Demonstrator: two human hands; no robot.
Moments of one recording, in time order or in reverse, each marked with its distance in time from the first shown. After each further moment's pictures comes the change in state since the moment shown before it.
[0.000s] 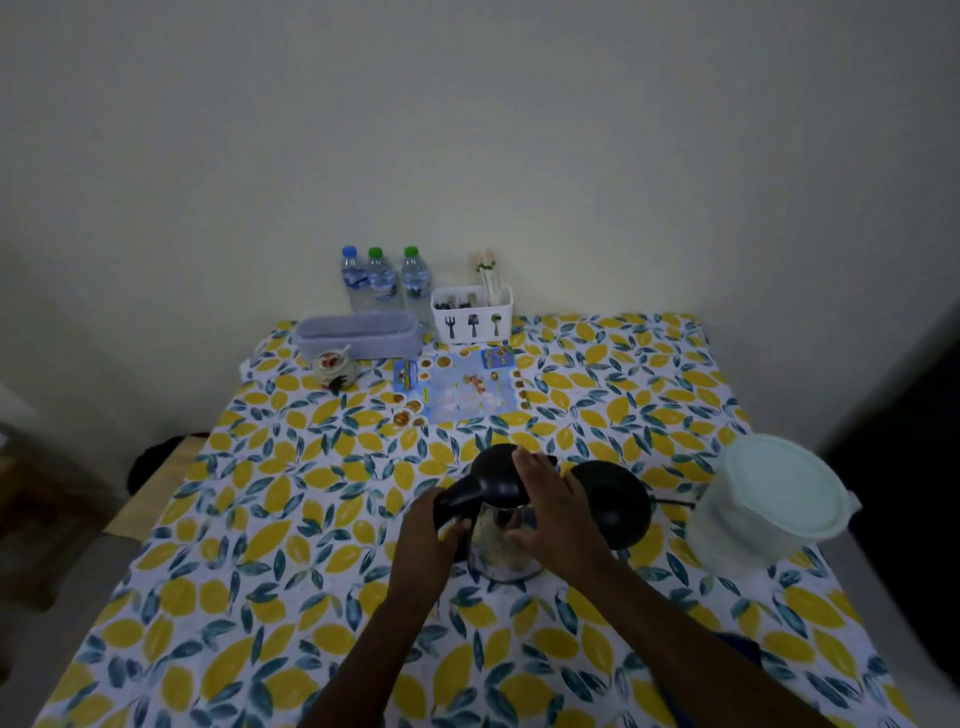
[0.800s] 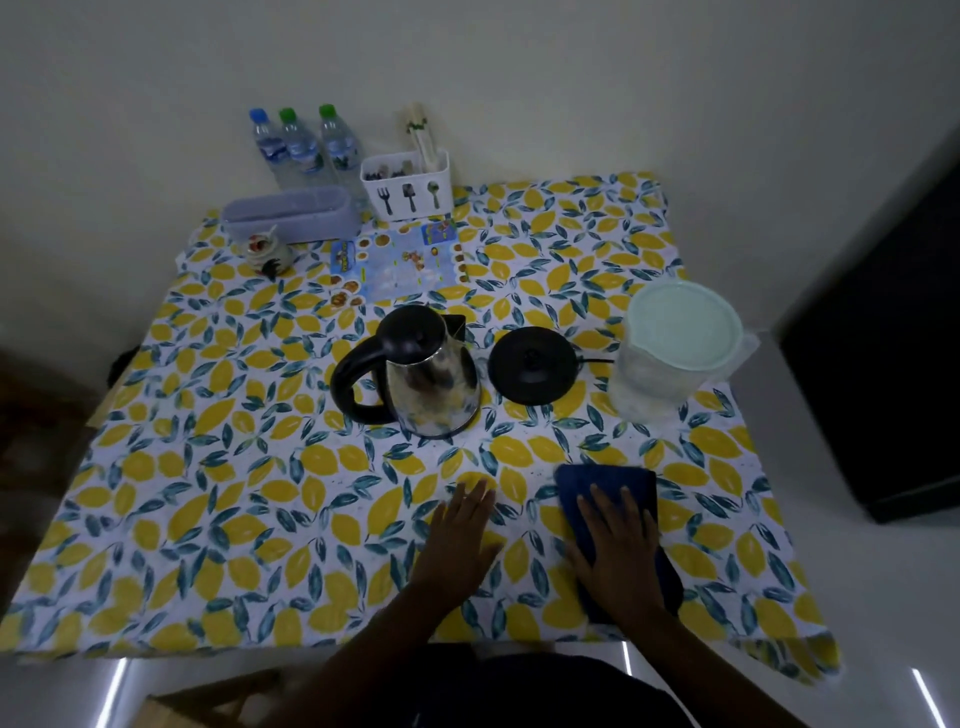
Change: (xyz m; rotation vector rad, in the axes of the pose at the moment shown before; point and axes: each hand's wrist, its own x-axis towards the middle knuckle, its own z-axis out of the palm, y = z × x) left_hand -0.167 0.006 0.141 0.553 -0.588 0.088; right_hand -0.261 0.118 0.034 -0.201 -0.220 0.384
